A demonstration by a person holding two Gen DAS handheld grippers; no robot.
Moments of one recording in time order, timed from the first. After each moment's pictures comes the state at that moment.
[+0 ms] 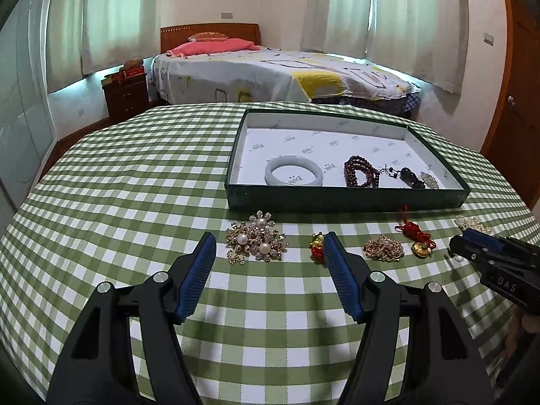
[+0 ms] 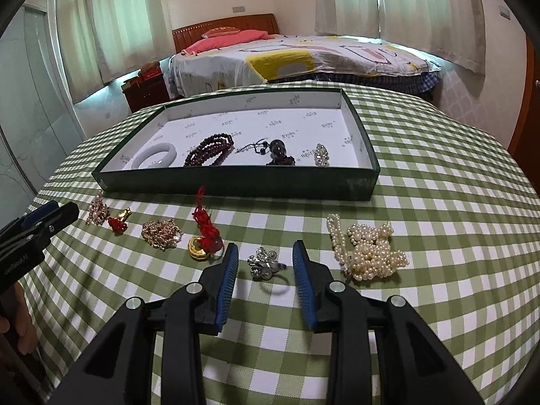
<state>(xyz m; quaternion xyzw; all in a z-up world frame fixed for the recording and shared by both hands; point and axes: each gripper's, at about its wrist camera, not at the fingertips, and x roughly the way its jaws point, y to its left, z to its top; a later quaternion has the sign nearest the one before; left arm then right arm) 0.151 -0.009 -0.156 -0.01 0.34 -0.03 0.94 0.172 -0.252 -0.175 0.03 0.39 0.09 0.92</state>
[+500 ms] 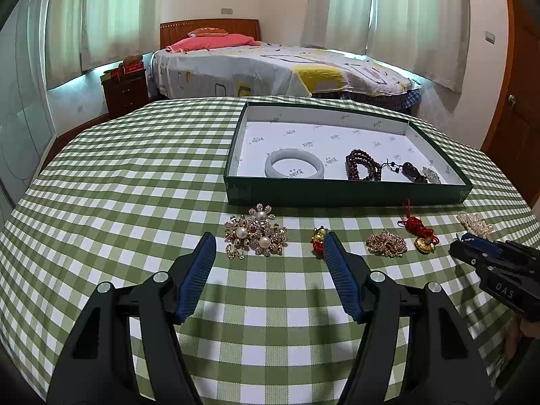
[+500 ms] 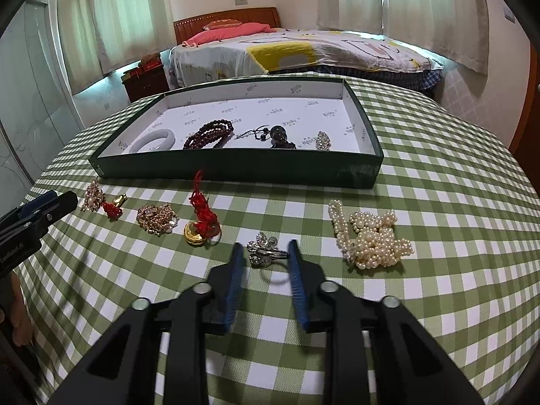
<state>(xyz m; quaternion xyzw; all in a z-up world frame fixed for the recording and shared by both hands) 0.153 -0.011 -0.161 -0.01 0.35 -0.03 0.94 0.171 -0.251 -0.183 0.02 0.40 0.09 0.91</state>
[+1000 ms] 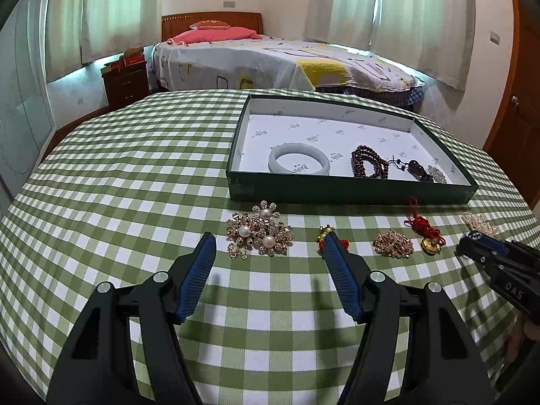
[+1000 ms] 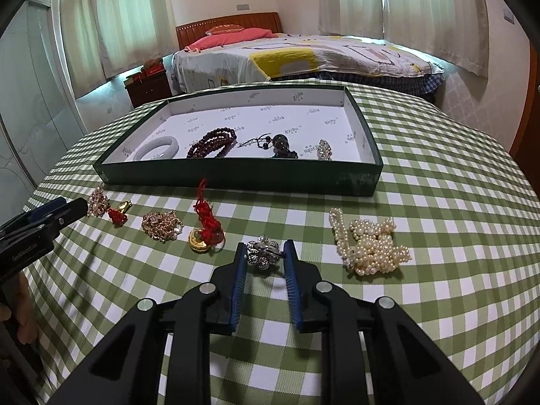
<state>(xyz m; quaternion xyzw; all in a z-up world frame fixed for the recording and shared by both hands) 0.164 -0.007 -0.164 -0.02 0.36 -0.03 0.93 0.170 -0.252 -0.176 0.03 0.39 0.09 0.92</state>
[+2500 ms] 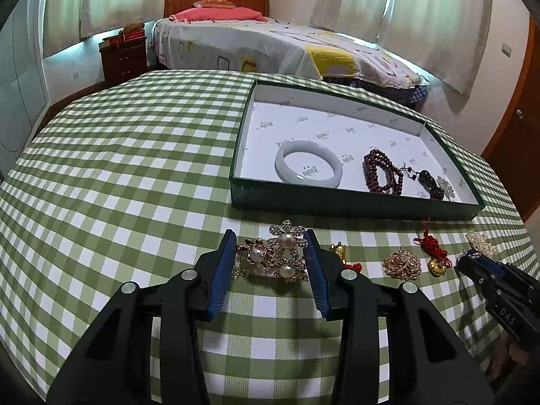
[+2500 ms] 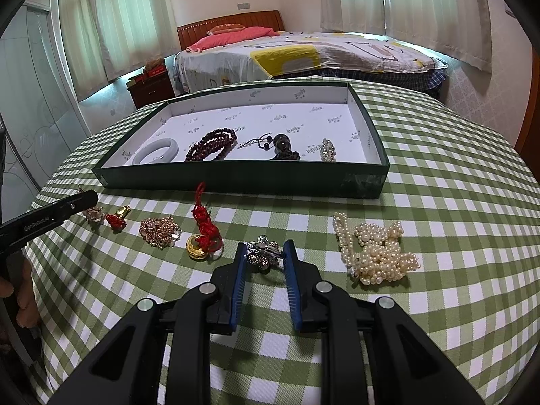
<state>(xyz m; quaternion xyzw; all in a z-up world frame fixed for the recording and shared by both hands) 0.186 0.006 -0.164 -0.05 0.40 -0.04 0.92 0.182 -0.255 -0.179 0.04 0.39 0.10 0.91</state>
